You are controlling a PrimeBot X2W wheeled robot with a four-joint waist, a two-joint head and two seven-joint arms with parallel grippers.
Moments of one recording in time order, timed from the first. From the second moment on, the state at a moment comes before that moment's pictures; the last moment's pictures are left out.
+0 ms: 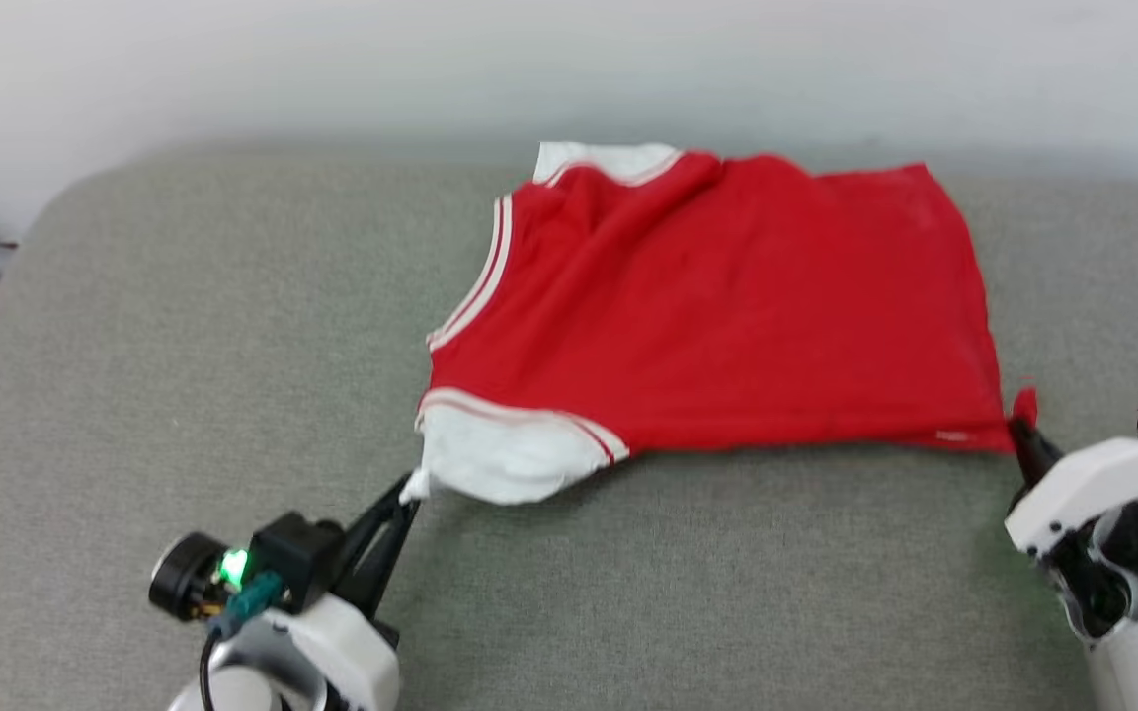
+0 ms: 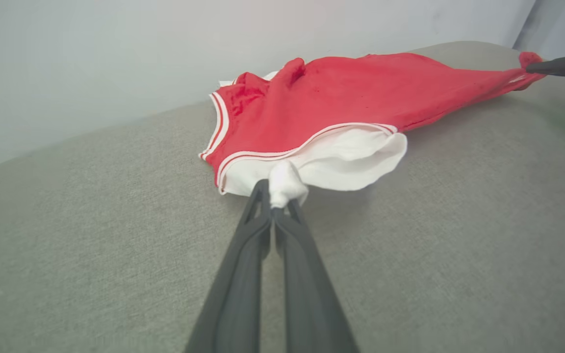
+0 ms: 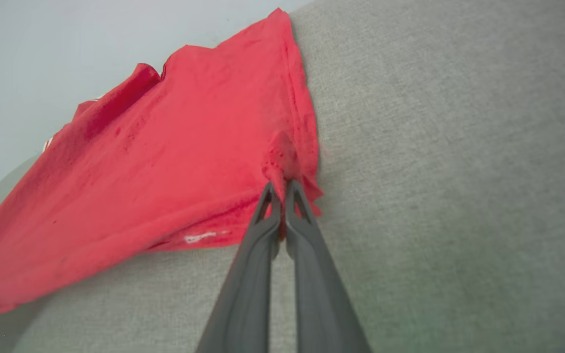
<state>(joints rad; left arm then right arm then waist) -0.23 0.46 -0.54 0.20 -0.42 -0.03 -0.21 -0.49 -0.19 -0.14 0.80 0.51 0.13 0.08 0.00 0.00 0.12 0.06</state>
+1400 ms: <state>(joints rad) 0.01 0.63 -0.55 -0.19 -0.52 0.01 0.00 0.04 -0.36 -0.18 0.02 0.70 0.13 0.75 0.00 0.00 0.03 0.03</state>
